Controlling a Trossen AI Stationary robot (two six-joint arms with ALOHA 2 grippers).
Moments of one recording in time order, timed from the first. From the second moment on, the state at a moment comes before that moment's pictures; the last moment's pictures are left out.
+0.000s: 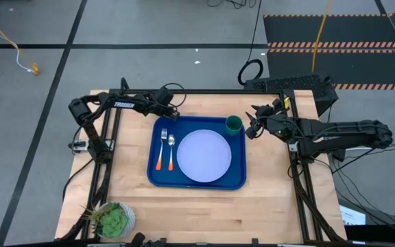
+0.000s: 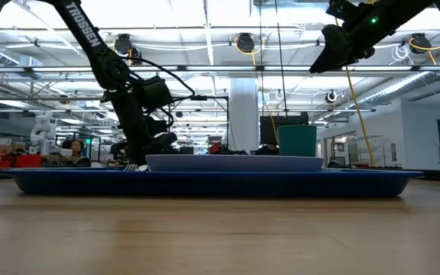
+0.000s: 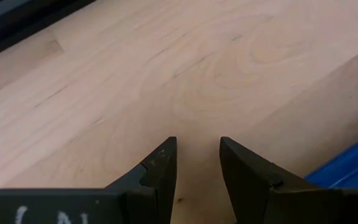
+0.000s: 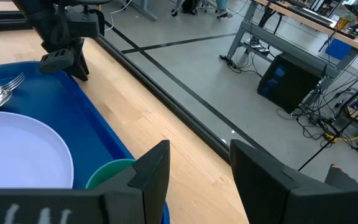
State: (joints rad) left arm 0.66 1.77 0.88 -0.19 -0.08 -0.31; right arm -0.06 0.86 0.65 -0.31 0.76 0.11
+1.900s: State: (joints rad) left arm 0.38 1.37 0.76 0.34 -0.07 -0.03; right arm -0.06 0.79 0.65 -0.25 0.42 0.07
